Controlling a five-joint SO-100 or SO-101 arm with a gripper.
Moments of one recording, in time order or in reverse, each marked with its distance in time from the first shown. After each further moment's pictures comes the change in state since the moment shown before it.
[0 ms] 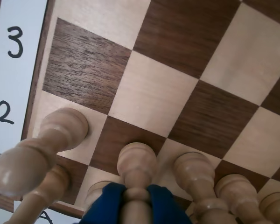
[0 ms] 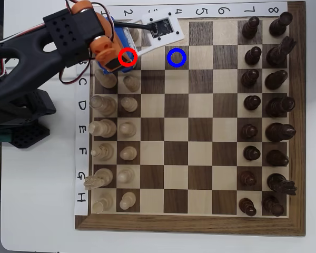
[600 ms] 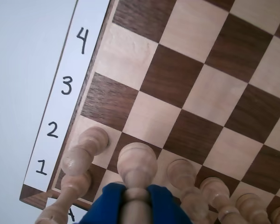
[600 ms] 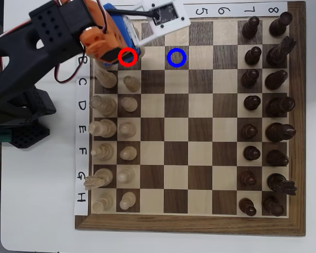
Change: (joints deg) arm 0.1 1.8 -13.4 6.9 0.0
